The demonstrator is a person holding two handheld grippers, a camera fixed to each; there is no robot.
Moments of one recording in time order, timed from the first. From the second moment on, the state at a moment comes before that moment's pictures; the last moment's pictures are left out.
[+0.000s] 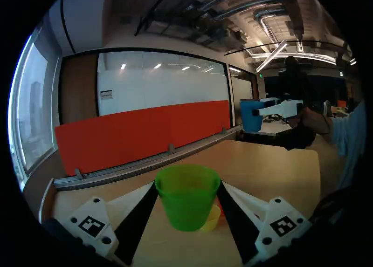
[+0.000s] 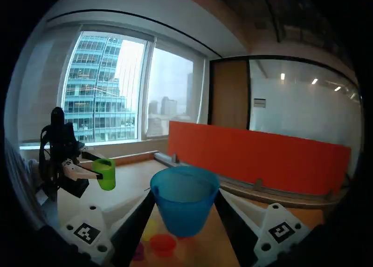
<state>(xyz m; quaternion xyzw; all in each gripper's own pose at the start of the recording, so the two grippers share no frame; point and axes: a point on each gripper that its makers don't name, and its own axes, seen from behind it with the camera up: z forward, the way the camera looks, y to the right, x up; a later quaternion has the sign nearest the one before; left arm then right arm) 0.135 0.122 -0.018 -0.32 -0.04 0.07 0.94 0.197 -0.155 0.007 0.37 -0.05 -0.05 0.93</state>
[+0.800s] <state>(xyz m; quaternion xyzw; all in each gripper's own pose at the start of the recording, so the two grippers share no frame) 0.068 0.124 -0.017 -0.33 -0.14 0.12 0.93 0.113 -0.139 -0.013 0.39 -0.12 -0.08 0.91</state>
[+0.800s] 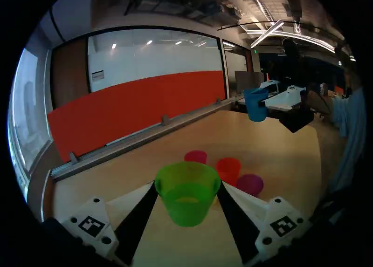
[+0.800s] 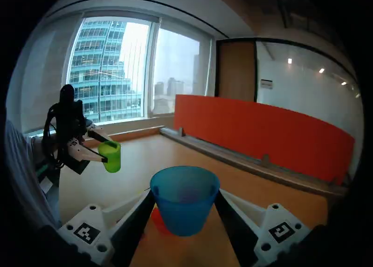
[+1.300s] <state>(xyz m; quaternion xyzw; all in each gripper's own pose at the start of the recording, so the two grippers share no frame) 0.013 0.130 -0.018 -0.35 -0.20 0.15 0.90 0.047 -0.135 -0.022 0.40 -0.18 -0.09 0.89</state>
